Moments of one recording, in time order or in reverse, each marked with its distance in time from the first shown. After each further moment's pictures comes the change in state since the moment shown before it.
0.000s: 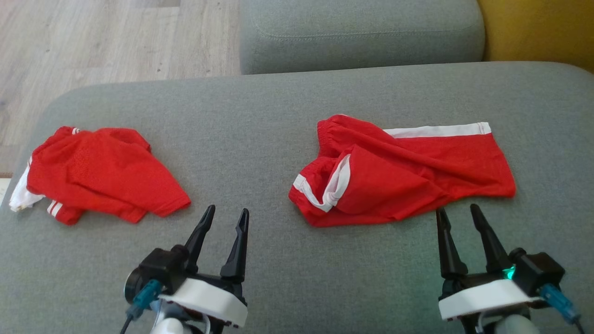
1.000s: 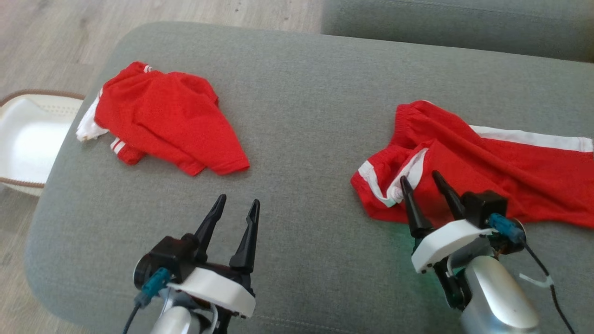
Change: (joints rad) left arm -0.052 0.000 -0.038 0.019 -0.009 -0.008 0.000; right arm -0.333 -0.002 0.078 0.387 -0.069 0.000 0.082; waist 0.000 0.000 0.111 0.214
